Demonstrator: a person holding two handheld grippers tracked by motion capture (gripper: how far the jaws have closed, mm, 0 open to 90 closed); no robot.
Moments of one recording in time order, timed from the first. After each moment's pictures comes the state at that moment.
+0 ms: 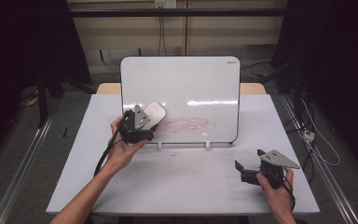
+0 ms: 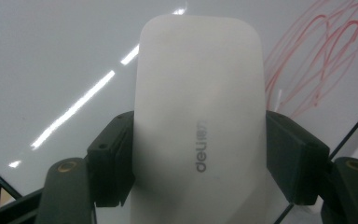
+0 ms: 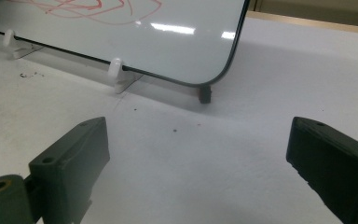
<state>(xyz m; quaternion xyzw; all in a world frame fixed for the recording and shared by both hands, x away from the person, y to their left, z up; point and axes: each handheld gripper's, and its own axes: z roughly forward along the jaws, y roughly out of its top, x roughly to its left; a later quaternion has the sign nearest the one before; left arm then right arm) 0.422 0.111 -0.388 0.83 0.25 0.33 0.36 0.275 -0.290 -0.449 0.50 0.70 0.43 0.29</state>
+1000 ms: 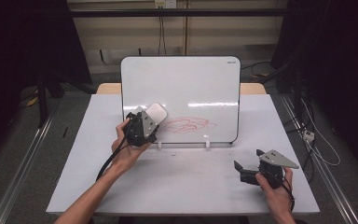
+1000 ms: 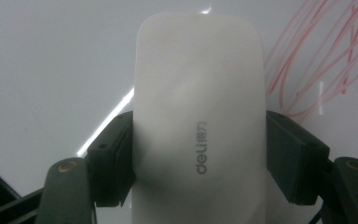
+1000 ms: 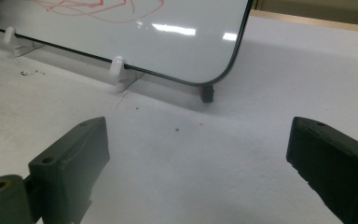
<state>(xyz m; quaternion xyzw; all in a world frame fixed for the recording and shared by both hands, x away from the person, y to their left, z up) 0.416 0.096 -0.405 0.83 0.22 0.40 0.33 0.276 -0.287 -0.449 0.50 0.70 0.42 0.29</state>
